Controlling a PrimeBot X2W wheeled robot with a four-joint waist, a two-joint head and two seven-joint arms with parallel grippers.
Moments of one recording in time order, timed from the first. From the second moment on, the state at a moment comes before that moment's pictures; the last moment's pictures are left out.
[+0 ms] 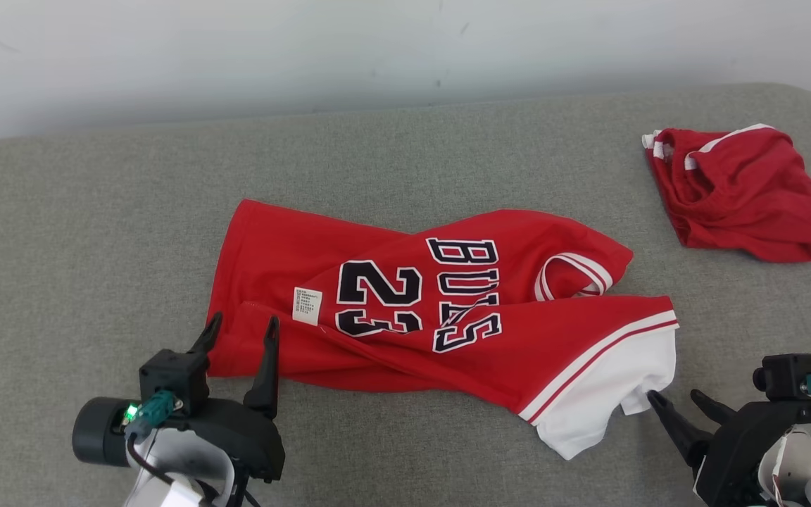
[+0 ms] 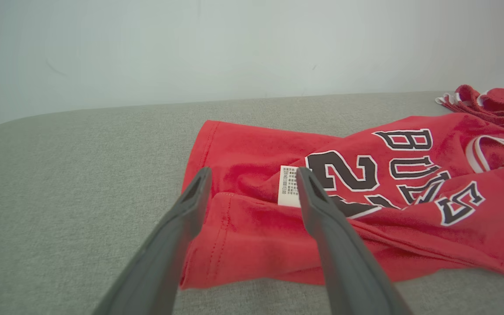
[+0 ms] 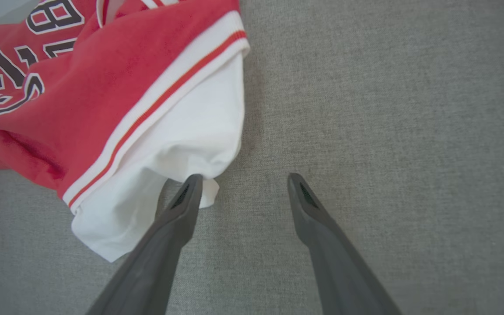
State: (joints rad) left arm -0.23 0.07 -0.26 0.22 -0.10 0.04 0.00; right arm -0.13 -0.54 0.40 0.18 0.94 -0.09 0.22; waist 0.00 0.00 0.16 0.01
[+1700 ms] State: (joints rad) left arm -0.53 0.09 -0.28 0.69 -0.13 -0.05 0.00; right arm -0.28 -0.45 0.49 0.33 0.89 -0.01 0.20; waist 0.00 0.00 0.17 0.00
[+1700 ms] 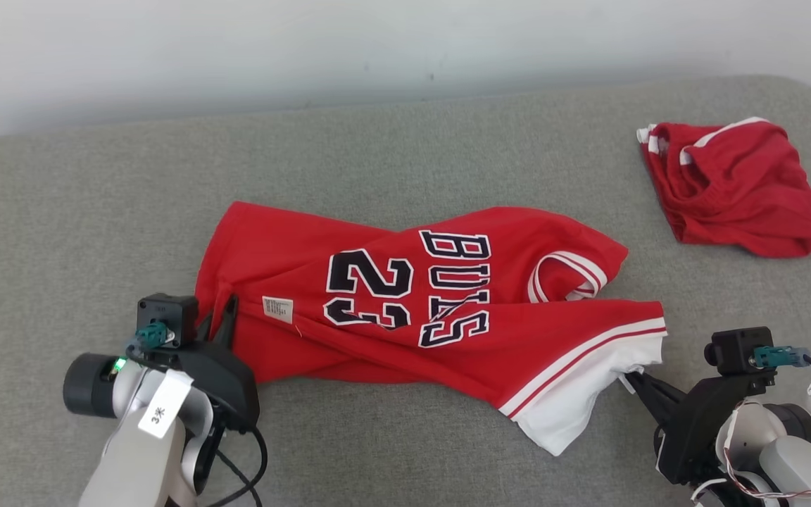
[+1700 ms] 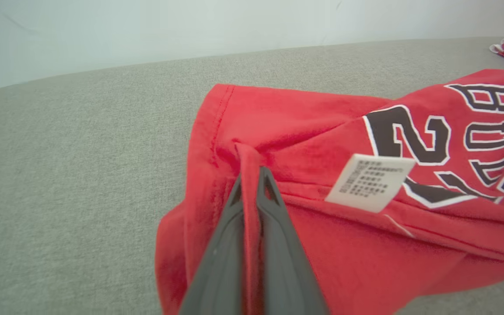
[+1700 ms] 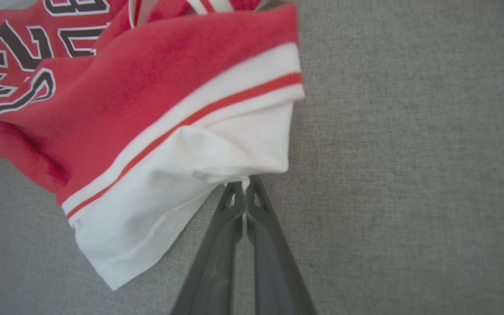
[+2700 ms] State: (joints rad) left arm -0.31 0.09 -0.29 0.59 -0.15 -0.05 -0.10; right arm -0.24 -0.48 0.46 0.33 0.96 0.05 0.19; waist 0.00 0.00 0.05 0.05
